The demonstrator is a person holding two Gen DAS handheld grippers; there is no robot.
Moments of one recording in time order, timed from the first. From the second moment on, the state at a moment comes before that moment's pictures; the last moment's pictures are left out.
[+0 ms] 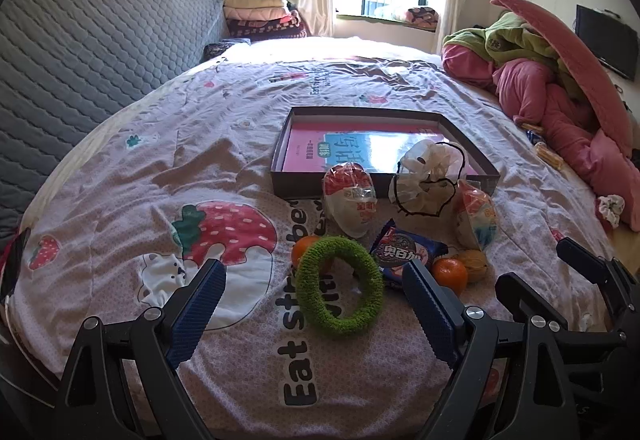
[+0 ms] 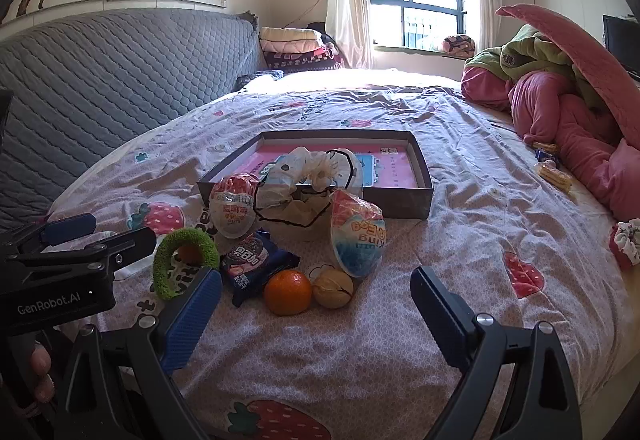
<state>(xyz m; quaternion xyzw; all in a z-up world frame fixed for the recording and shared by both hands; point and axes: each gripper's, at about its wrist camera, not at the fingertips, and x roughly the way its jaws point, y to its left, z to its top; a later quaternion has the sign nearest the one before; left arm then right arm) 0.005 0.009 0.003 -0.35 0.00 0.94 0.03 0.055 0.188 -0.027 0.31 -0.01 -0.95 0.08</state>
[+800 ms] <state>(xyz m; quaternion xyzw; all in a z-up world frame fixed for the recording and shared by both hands) 0.003 0.009 -0.007 -0.37 0.00 0.93 0.04 0.051 0.188 -0.031 0.31 -0.01 -0.95 0.08</state>
